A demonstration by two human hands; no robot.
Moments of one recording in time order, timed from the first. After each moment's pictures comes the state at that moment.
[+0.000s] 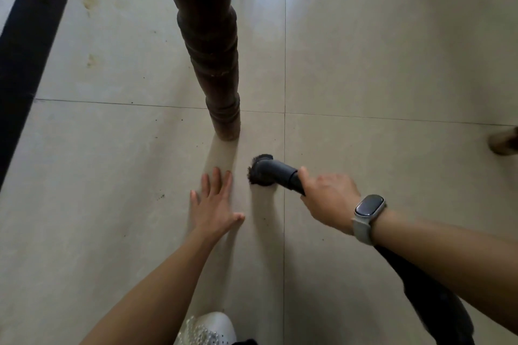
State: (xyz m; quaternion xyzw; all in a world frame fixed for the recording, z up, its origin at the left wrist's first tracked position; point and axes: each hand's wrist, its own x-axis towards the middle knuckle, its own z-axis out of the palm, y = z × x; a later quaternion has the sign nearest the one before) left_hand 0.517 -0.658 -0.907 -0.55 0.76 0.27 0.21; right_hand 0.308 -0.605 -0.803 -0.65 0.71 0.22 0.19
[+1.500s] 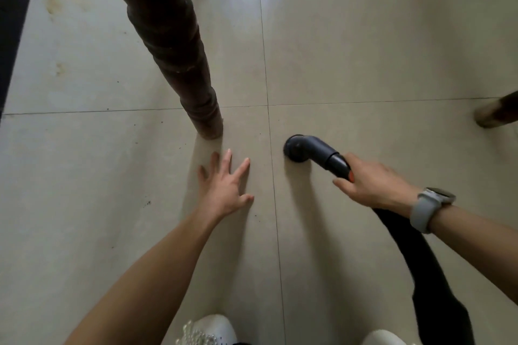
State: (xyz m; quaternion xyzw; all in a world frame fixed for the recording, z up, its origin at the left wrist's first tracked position) left_hand 0.476 -0.682 -0.912 -0.45 0.84 0.23 0.21; right_hand 0.233 -0.570 -0.791 -0.48 0.81 0.14 0.30
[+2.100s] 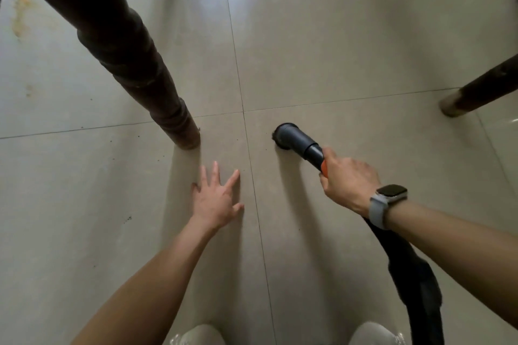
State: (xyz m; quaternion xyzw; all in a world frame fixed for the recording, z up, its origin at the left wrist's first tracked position) left_hand 0.454 -0.664 -0.904 -0.44 0.84 0.22 0.24; right_hand 0.235 -0.559 -0.796 -0.48 0.85 0.10 0.19
